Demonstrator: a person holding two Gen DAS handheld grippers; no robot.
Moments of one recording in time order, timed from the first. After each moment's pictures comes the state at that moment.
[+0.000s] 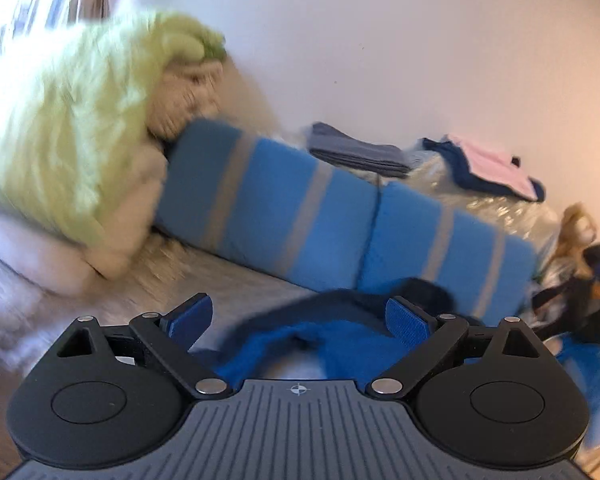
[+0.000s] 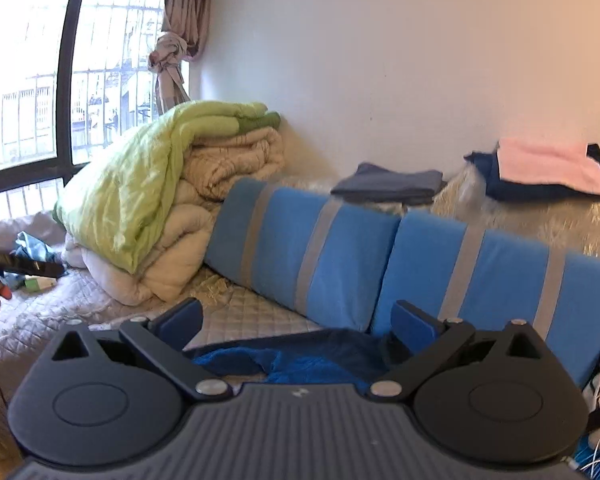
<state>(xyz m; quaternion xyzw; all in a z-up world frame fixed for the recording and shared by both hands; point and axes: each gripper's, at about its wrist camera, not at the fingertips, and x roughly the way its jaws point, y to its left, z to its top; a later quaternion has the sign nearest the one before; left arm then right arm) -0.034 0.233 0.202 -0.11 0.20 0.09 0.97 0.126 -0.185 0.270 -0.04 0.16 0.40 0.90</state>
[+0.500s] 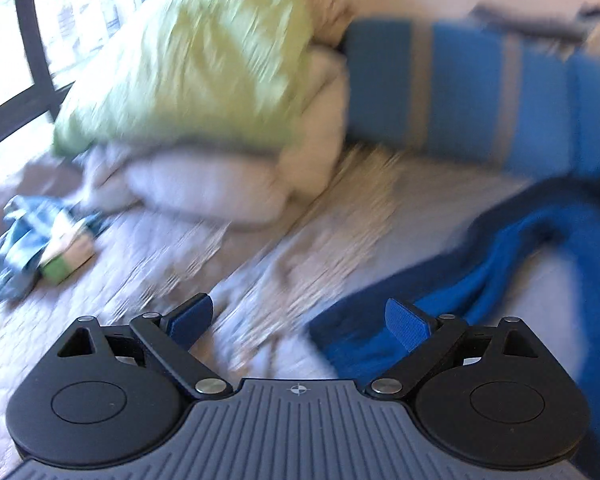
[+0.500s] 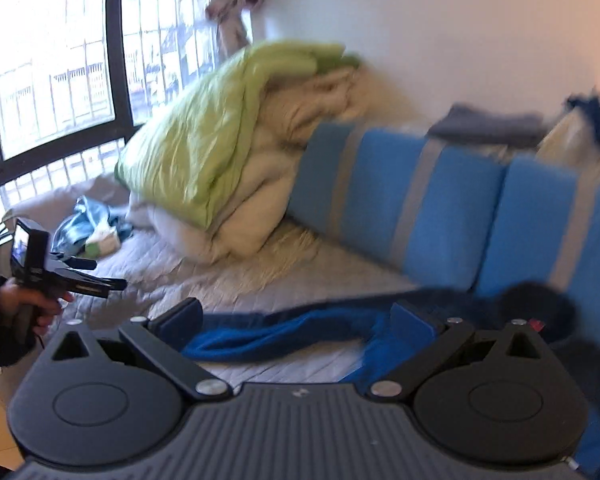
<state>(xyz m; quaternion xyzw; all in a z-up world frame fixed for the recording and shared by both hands) -0.015 0.321 0.061 0.02 0.36 0.35 0.87 0.135 -0.052 0.185 -0.07 0.24 0.49 0.84</state>
